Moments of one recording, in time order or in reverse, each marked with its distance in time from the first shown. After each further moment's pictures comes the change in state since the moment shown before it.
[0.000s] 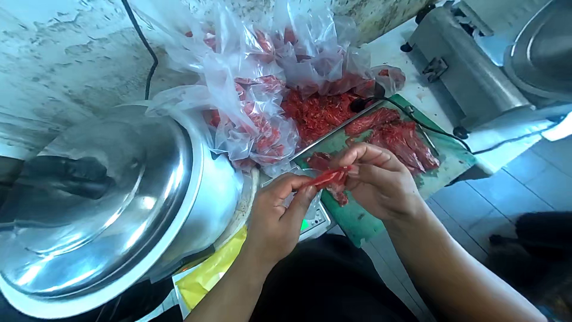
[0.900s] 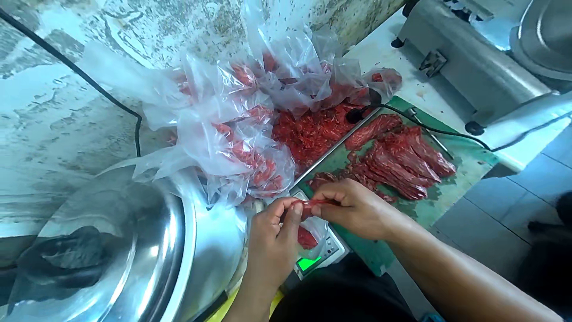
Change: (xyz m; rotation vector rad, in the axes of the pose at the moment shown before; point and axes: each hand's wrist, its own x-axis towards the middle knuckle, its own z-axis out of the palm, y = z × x) left_hand 0.048 -0.030 0.001 0.166 -0.013 -0.218; right_hand 0.040 0.006 -0.024 -0.780 -0.103 0.326
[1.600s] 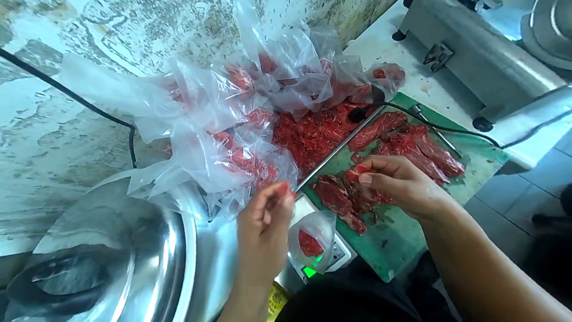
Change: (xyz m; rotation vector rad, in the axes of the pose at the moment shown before) left_hand 0.031 0.003 -0.014 -0.225 0.045 0.031; right_hand -0.009 0.035 -0.054 0.351 0.258 -0.045
